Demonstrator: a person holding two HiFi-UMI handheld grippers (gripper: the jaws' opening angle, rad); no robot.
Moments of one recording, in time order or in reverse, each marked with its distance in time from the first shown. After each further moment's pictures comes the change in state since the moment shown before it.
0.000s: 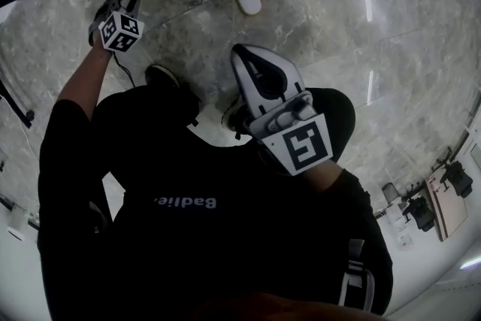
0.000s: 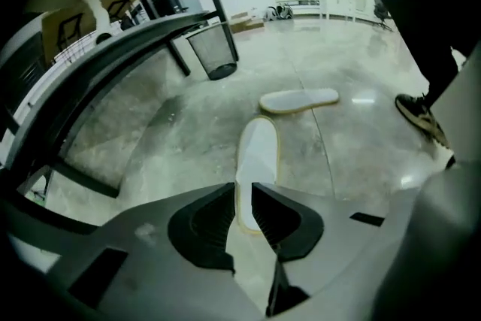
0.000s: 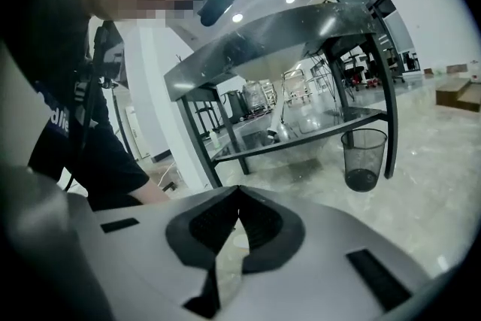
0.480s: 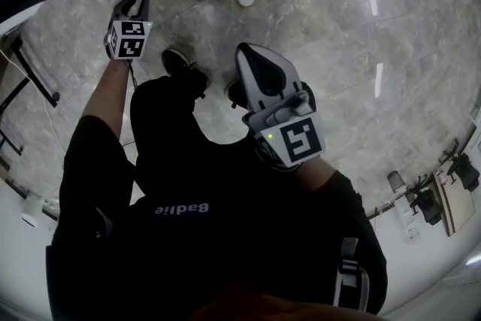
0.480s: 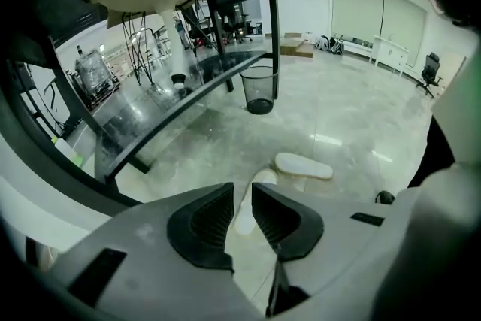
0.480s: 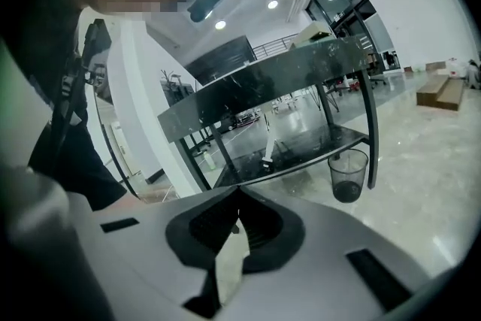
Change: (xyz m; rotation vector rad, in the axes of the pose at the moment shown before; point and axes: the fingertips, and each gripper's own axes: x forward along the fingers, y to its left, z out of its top) left arm -0.198 0.049 0.118 -0.408 -0.036 0.050; right arm -0.084 0.033 0.161 0.097 -0.028 -0.081
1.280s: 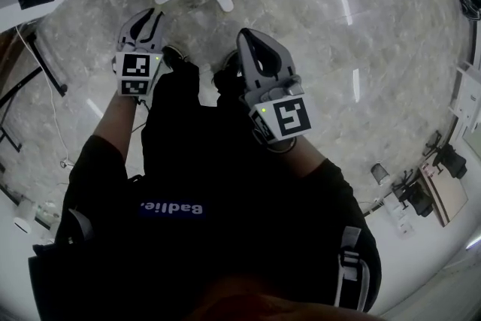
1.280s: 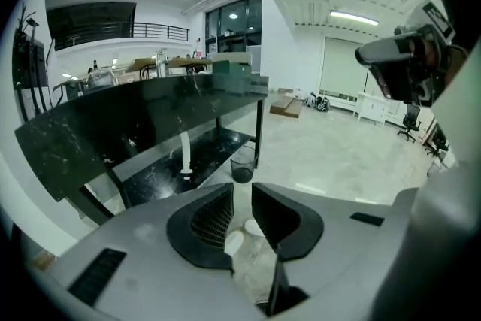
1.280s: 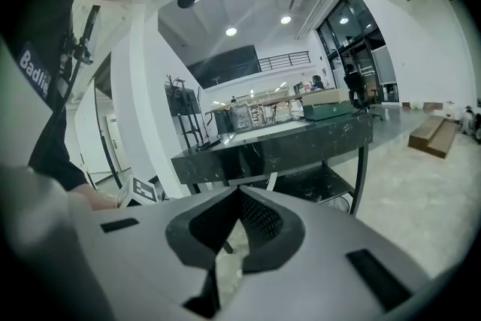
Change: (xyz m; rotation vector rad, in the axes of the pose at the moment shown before) left arm -0.353 -0.038 0.216 -0.071 -0.326 -0.097; right arm -0.113 0.104 0.216 -0.127 -0.011 -0.074
